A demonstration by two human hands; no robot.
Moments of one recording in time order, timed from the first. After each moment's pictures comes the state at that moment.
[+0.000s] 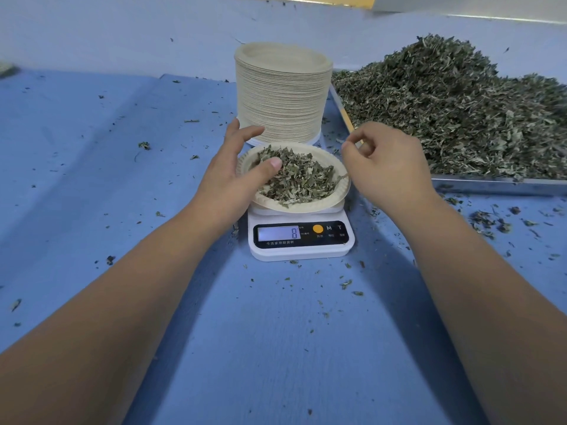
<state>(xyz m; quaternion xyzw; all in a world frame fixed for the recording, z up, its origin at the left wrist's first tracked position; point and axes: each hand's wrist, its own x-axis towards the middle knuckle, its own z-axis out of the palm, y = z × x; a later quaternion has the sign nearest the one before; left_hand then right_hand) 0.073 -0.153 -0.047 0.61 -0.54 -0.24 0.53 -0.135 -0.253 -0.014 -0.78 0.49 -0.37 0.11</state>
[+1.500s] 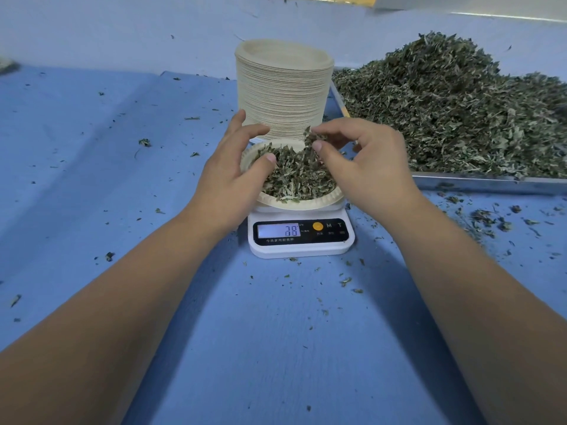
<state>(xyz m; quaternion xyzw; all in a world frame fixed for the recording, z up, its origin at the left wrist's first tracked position) 0.067 -0.150 -0.045 0.62 -0.55 -0.17 0.53 -0.118 -0.236 -0.016 -0.81 0.33 -0.45 0.17</state>
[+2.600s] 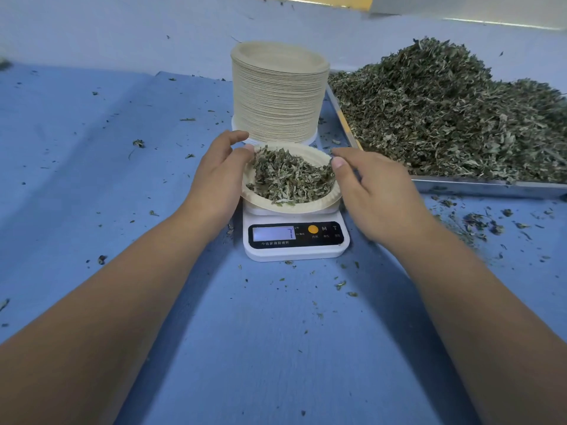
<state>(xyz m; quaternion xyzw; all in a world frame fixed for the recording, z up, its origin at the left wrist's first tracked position) 0.075 -0.164 -0.051 0.64 -0.42 -0.27 0.59 -0.146 -0.220 -0.027 -0.85 0.41 -0.31 0.10</state>
